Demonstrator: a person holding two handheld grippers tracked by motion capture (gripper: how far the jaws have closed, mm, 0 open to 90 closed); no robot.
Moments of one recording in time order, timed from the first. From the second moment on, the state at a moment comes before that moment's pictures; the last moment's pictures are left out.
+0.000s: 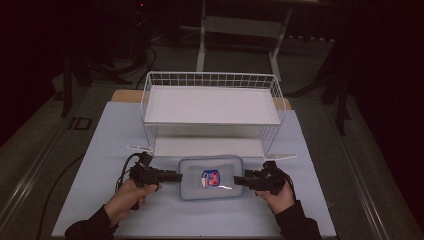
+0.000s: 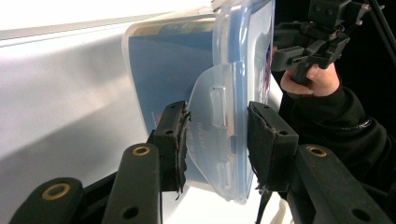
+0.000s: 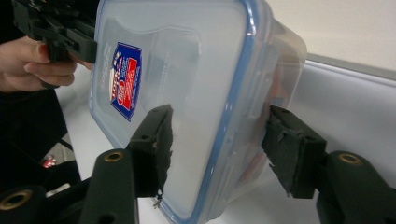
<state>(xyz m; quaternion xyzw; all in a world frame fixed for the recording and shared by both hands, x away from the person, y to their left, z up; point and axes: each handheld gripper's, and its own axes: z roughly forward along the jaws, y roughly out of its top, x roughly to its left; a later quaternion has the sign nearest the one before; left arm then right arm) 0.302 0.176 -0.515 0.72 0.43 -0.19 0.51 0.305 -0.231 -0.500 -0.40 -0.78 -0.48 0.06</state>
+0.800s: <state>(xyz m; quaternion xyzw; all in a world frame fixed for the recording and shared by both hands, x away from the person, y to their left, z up) 0.306 0.166 -0.485 0.73 0.41 -0.10 0.53 0.309 -0.237 -0.477 -0.42 -0.76 -0.50 0.05</state>
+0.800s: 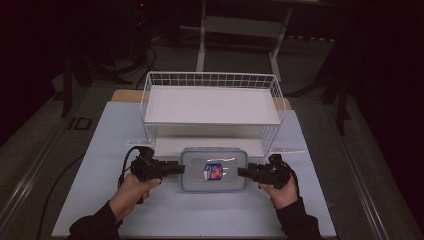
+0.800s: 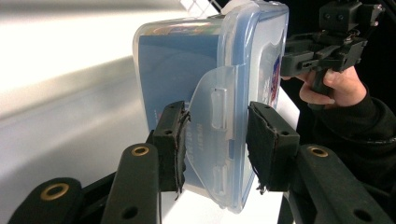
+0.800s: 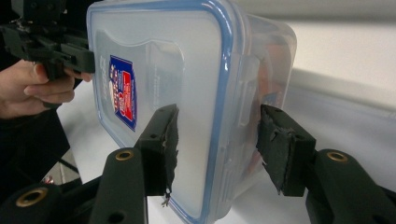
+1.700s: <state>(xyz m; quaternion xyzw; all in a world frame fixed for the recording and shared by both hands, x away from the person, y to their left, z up) 0.350 0.150 -0.502 0.68 0.45 -0.01 0.58 0.372 -0.236 -0.480 -0.43 -0.75 -0.51 0.01</state>
